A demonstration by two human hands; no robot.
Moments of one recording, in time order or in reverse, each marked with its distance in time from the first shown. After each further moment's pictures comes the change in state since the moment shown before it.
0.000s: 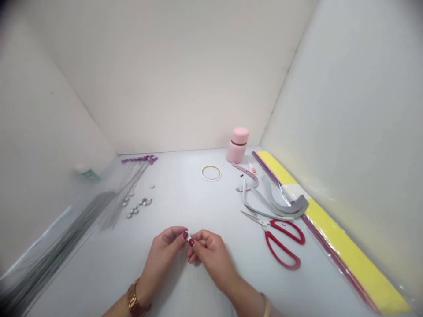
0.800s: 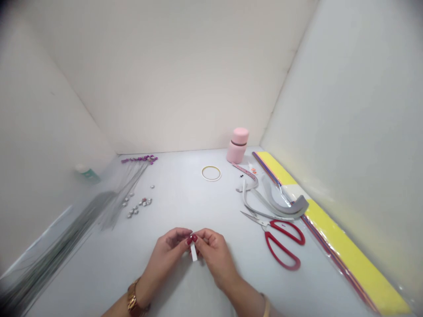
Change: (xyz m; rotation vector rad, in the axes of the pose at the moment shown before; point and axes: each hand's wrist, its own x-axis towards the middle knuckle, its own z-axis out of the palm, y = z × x) left_hand 0.000 -0.001 0.000 -0.026 -0.158 0.026; right_hand 0.002 0.002 -0.002 0.058 0.062 -0.073
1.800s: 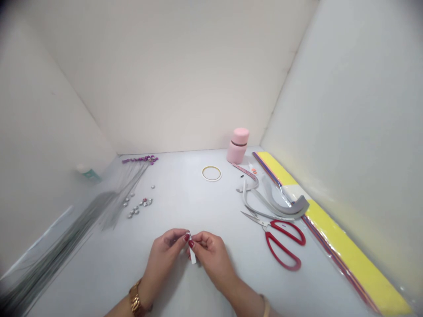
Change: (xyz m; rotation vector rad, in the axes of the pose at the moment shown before) left_hand -0.002 0.003 0.002 0.198 0.142 0.057; right_hand -0.001 0.002 0.000 -0.165 -0.046 -0.030
